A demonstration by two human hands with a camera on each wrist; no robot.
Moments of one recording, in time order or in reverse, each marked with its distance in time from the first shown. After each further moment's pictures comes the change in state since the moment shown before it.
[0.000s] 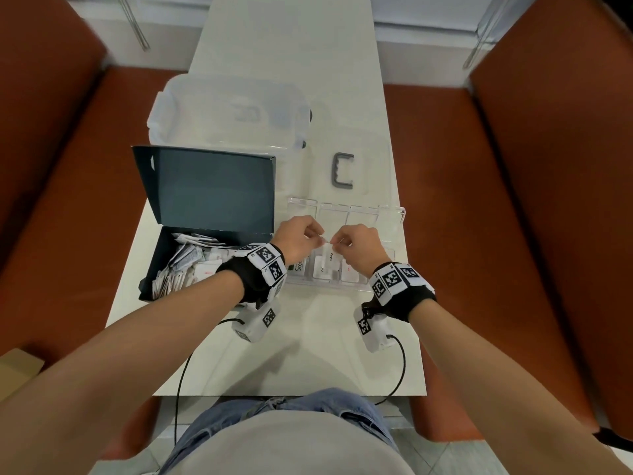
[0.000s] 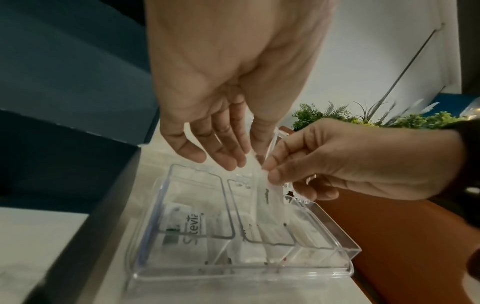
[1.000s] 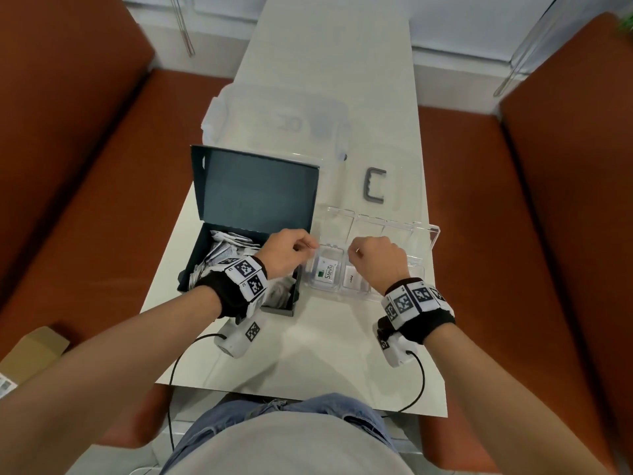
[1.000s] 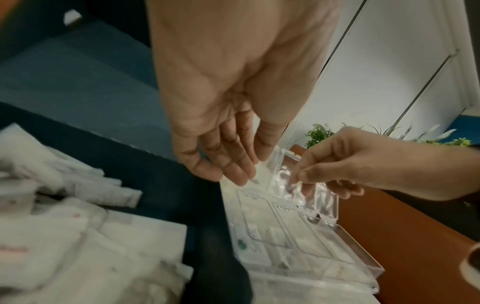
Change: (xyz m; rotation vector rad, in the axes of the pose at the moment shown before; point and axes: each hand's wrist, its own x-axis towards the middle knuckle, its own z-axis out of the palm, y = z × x) left_hand -0.041 -0.048 -0.052 -0.098 0.028 0.010; right_hand -0.011 -0.038 0.016 -0.539 0.057 -0.134
